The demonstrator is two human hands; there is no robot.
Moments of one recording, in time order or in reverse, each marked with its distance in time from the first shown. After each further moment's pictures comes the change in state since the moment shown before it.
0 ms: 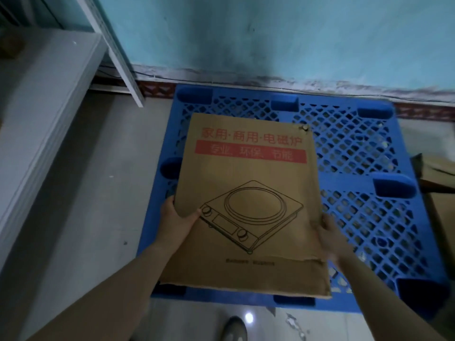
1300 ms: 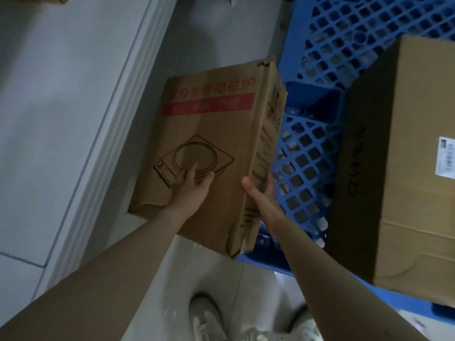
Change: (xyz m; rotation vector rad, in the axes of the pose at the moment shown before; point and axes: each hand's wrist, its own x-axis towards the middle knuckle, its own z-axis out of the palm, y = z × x) left_hand 0.143 -0.309 -0.224 0.245 -0.018 -0.323; right_hand -0.013 -0.008 0.552 0.215 -0.478 0.089
